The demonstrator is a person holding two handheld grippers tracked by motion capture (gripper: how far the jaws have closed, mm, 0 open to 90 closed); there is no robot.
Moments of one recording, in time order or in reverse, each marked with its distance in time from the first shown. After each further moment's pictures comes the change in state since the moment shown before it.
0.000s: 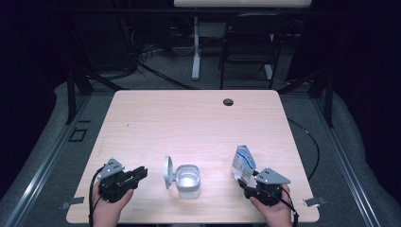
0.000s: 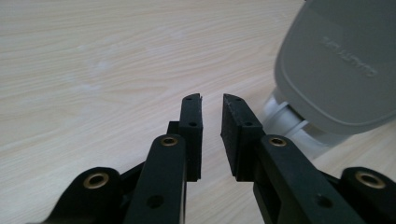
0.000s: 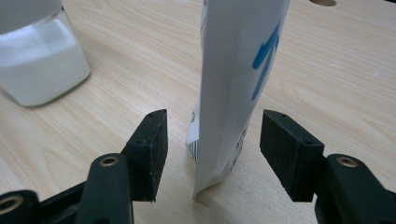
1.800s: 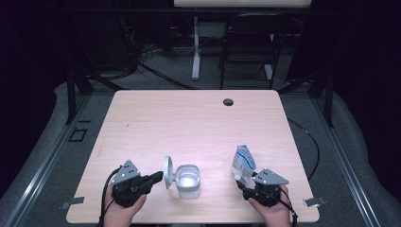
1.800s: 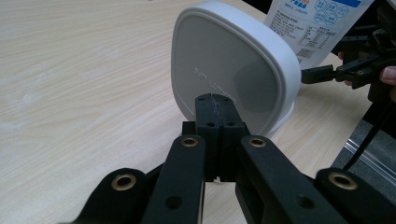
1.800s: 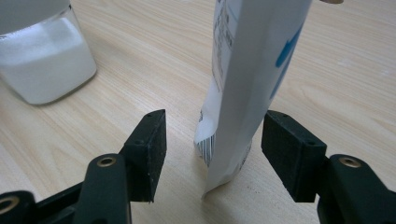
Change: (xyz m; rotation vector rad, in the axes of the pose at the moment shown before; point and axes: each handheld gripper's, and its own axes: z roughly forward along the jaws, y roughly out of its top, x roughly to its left) left arm -0.045 0.016 0.003 -0.009 -0.124 0.100; right arm 0.004 0.000 0.001 0.013 0.011 -0.003
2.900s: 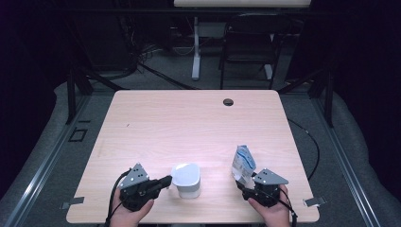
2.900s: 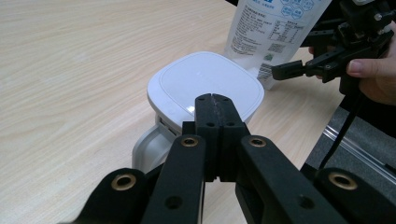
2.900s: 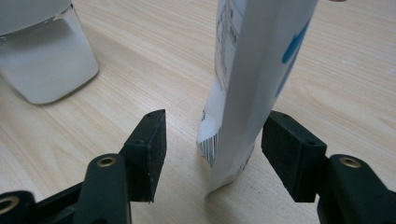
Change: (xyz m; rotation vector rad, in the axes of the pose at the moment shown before) left arm -0.018 0.002 0.008 0.013 -0.062 0.037; right arm 0.000 -0.001 0.002 -0.004 0.005 0.006
